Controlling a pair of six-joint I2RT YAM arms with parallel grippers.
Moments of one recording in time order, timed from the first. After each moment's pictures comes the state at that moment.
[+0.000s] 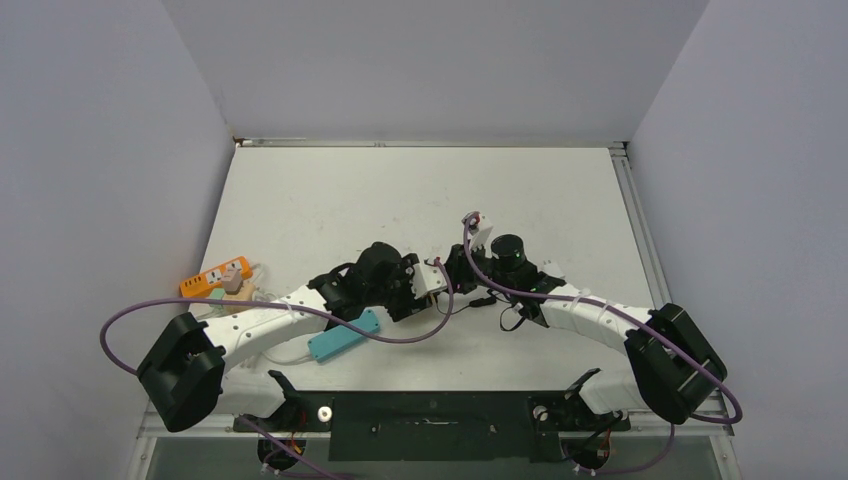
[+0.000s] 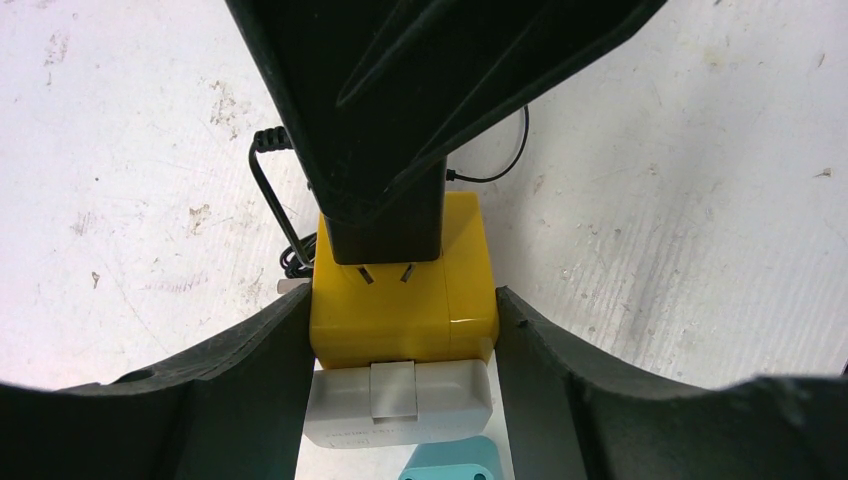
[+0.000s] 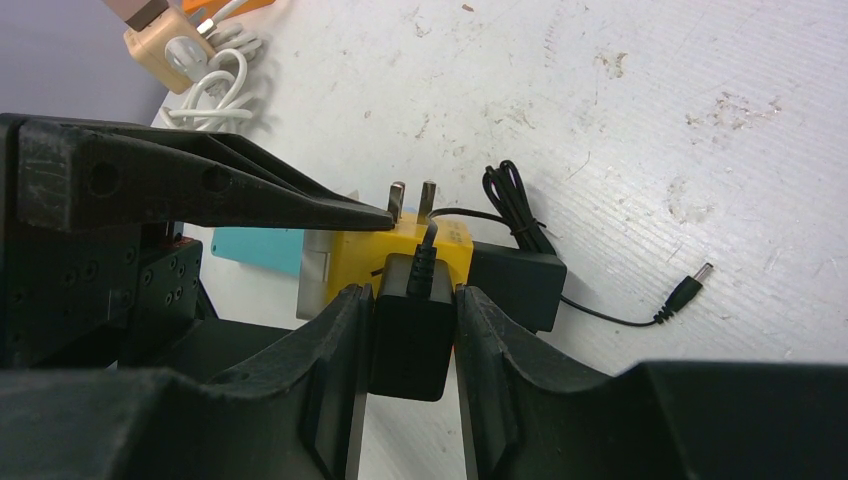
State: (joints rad) left arm -0.85 1.30 0.77 -0.17 0.14 0.42; right arm 0.65 1.34 0.61 0.34 -0.37 0.49
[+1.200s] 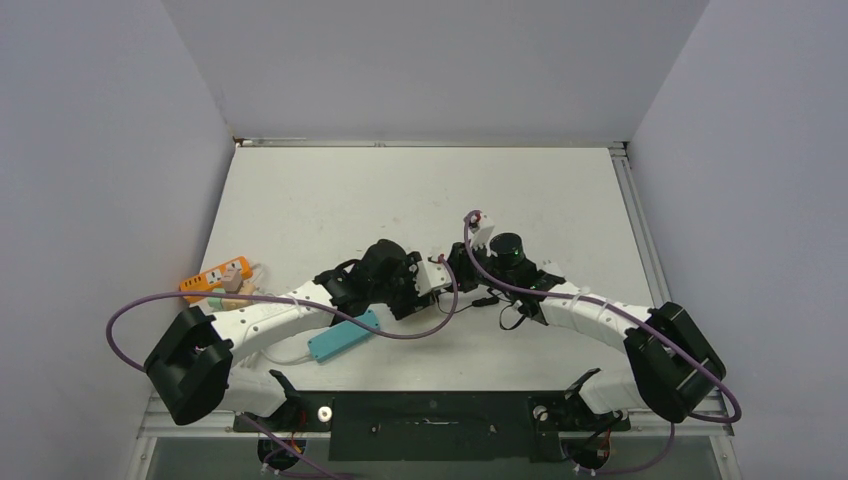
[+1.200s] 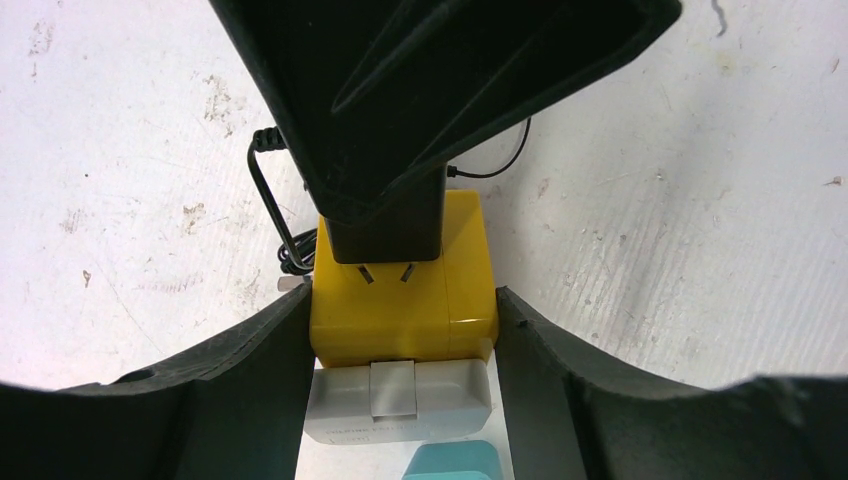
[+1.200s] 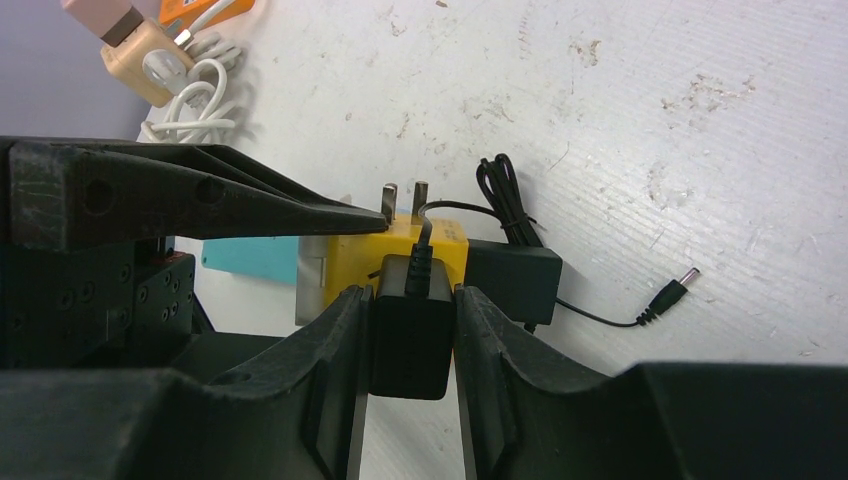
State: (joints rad) left arm -0.85 1.34 0.80 -0.19 0.13 0.41; right arm 0.64 1.35 0.62 0.30 -0.34 0.51
